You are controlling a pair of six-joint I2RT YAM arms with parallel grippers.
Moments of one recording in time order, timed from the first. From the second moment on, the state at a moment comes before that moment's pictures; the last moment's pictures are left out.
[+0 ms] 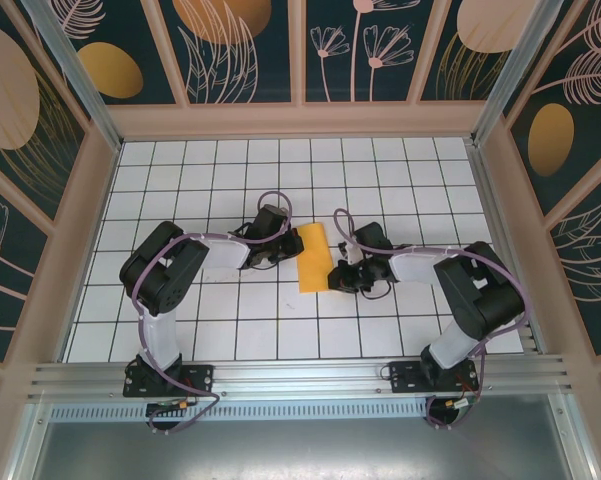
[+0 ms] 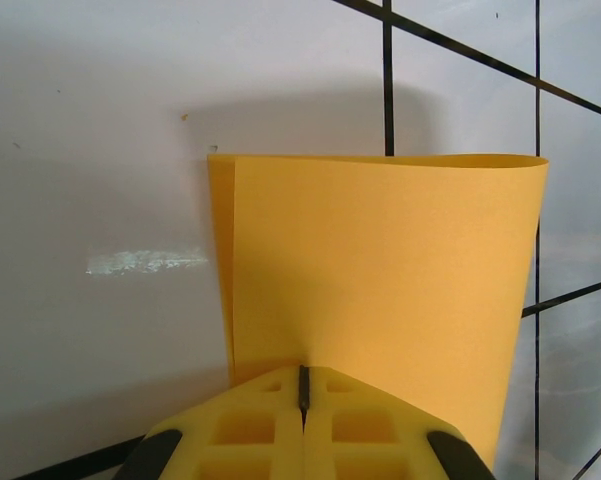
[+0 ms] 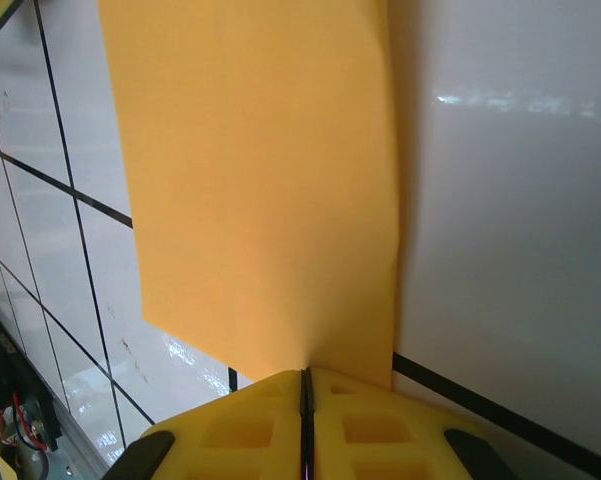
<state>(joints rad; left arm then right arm) -0.64 1.93 0.95 0.17 0.23 -0.87 0.53 1.62 0.65 -0.15 -0.60 0.56</state>
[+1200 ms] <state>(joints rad) -0.64 1.93 0.95 0.17 0.22 -0.84 0.45 1.89 1.02 -0.12 -0.53 0.63</state>
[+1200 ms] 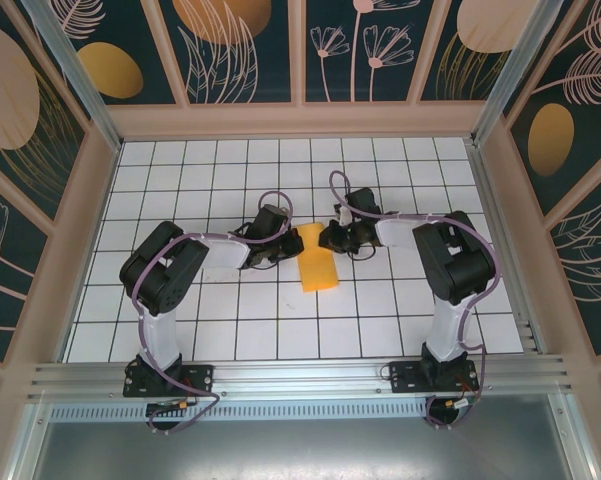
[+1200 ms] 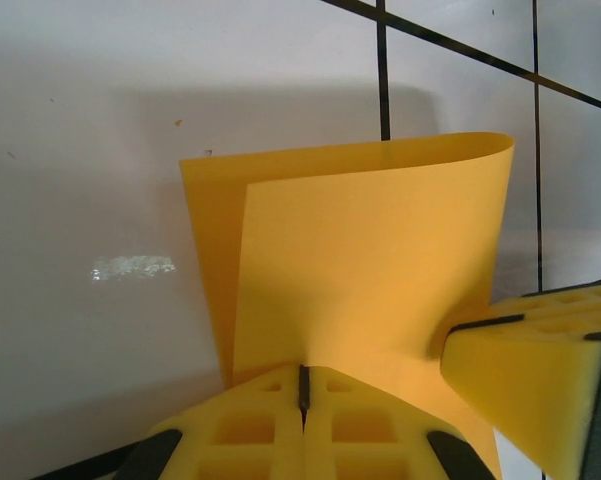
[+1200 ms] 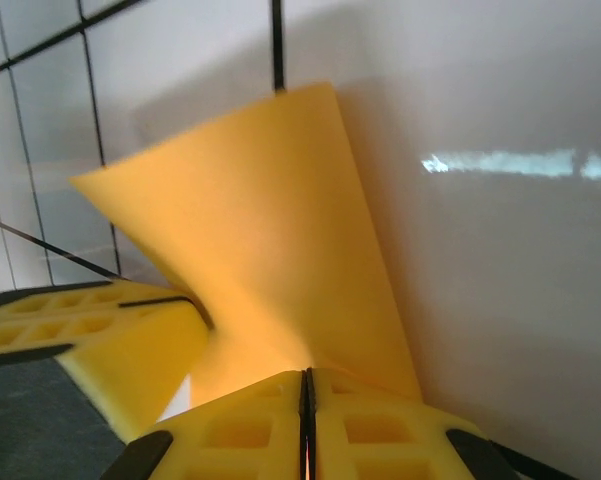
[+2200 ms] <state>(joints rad) -0.64 1.93 0.95 0.16 0.22 -0.83 0.44 2.00 1.20 -0.16 -0.41 0.65</state>
